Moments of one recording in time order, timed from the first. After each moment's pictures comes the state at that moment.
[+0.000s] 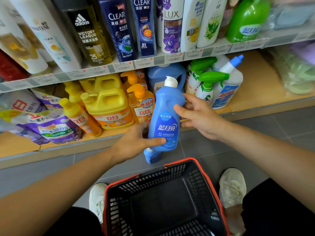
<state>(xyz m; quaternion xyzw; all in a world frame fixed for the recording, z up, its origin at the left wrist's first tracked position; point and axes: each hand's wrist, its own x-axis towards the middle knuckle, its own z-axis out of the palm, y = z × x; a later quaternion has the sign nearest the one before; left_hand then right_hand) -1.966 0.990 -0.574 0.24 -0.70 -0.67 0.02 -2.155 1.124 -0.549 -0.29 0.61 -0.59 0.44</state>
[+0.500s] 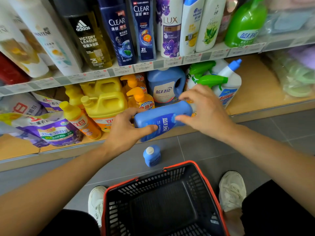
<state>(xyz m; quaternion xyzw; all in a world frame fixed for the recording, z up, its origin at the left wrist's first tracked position) -1.971 0.977 -0.540 0.29 -0.81 -0.47 0.18 -2.169 1.134 -0.525 -0.54 0.78 -0.31 -0.04</state>
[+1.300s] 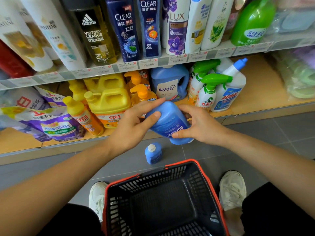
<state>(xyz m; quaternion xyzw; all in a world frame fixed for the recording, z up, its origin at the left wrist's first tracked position) -1.972 0.982 -0.528 0.14 -0.84 -0.49 0.19 -2.150 1.133 -0.545 -0.51 0.70 -0.41 0.29</state>
